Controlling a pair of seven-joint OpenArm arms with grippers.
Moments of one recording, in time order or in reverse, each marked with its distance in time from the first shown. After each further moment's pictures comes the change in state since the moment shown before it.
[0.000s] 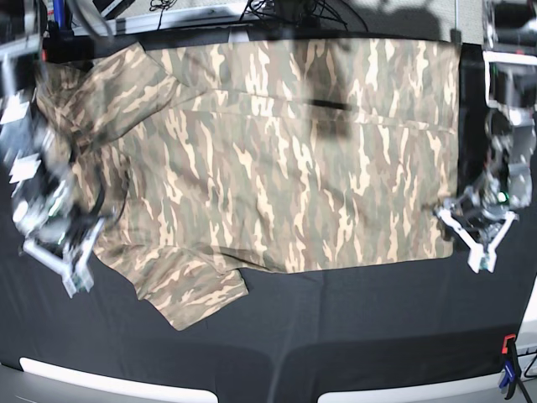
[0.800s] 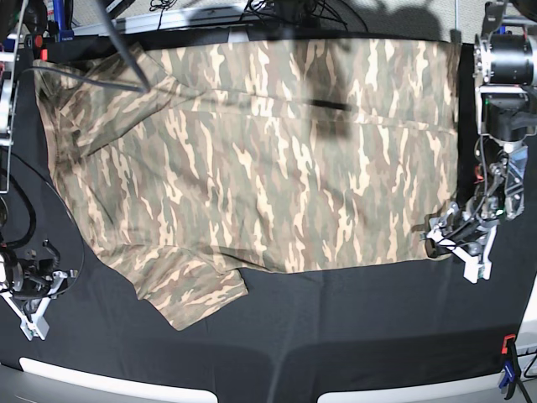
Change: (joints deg) left arm -6.1 3.9 -0.5 -14.4 -5.6 -10.3 -2.5; right arm 22.4 0.7 1.0 -29.0 8.6 19.8 -1.5
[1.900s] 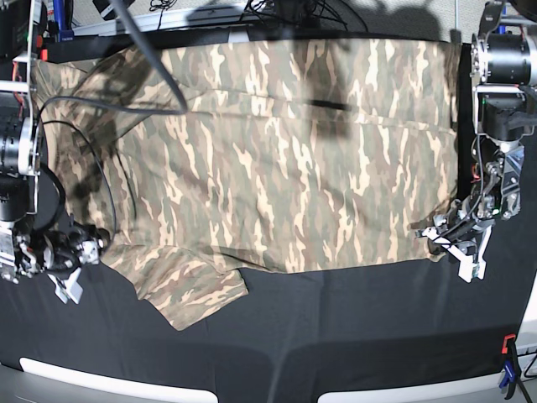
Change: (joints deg) left arm 0.0 0.3 0.0 0.0 1.8 -0.2 0.3; right arm 9.4 -8.7 0.4 -33.4 -12.7 10.3 6.5
